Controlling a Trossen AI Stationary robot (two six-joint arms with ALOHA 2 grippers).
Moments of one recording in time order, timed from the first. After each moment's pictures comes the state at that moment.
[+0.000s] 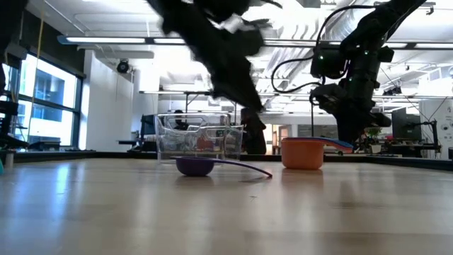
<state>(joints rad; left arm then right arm) 0.00 1.83 1.27 -0.25 -0.03 -0.19 -0.52 1.33 0.71 -0.65 -0.21 0.63</state>
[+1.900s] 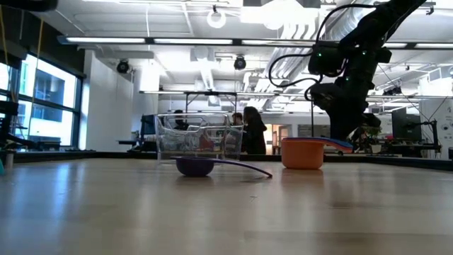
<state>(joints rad) -0.76 1.80 0.94 -0.49 0.62 -0.15 -0.52 1.33 0.71 -0.58 -0.19 0.54</state>
